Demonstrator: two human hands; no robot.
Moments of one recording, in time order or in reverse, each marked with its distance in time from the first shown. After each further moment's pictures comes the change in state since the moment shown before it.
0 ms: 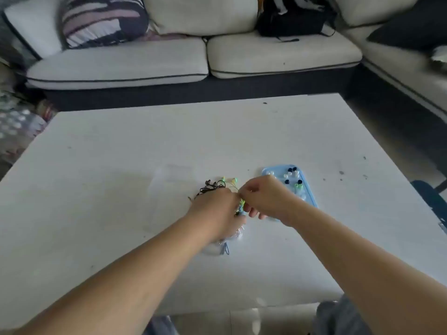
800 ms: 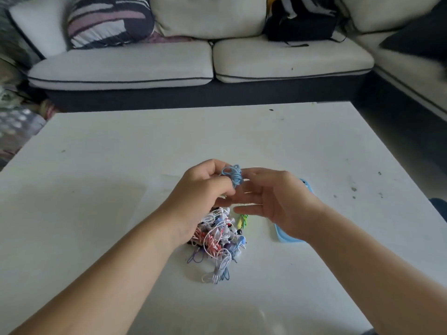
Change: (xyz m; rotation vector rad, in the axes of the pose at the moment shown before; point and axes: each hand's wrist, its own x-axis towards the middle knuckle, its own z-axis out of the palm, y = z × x) left_hand 0.001 -0.008 -0.058 -1.278 0.170 -0.188; right_hand 0.009 -0.017 -0.031 0.892 -0.260 -0.048
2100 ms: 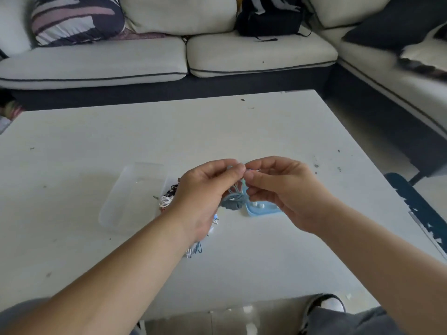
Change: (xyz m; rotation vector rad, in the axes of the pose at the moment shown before) left_hand -0.024 -0.021 0.077 -0.290 0.070 -0.044; right_hand -0.079 0.017 -0.041 -0.060 0.236 -0.263
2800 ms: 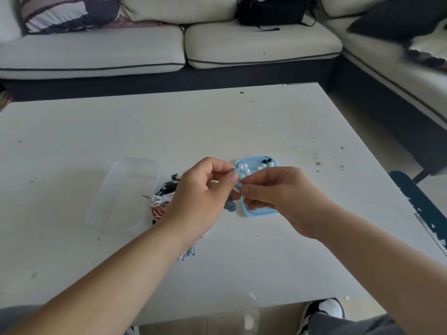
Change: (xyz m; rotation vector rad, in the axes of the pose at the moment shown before) left_hand 0.006 -0.016 -0.002 0.294 -0.020 0.202; right_hand 0.015 0.020 -0.016 -0.209 -0.014 0.080
